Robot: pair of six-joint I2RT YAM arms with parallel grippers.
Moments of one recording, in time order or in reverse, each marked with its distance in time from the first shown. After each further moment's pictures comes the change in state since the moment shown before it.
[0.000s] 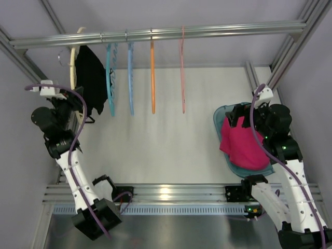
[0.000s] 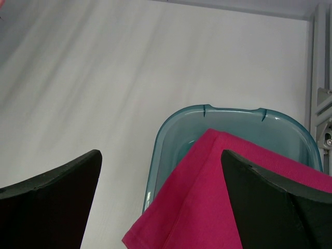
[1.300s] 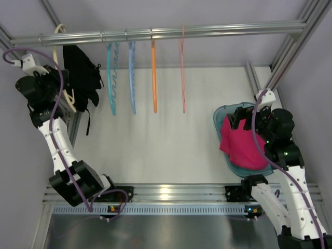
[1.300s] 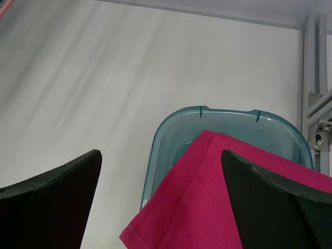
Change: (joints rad) left arm 0.012 0.400 0.407 -0.226 -0.103 -0.055; right arm 0.000 -0.060 -0.018 -0.009 0.008 -0.015
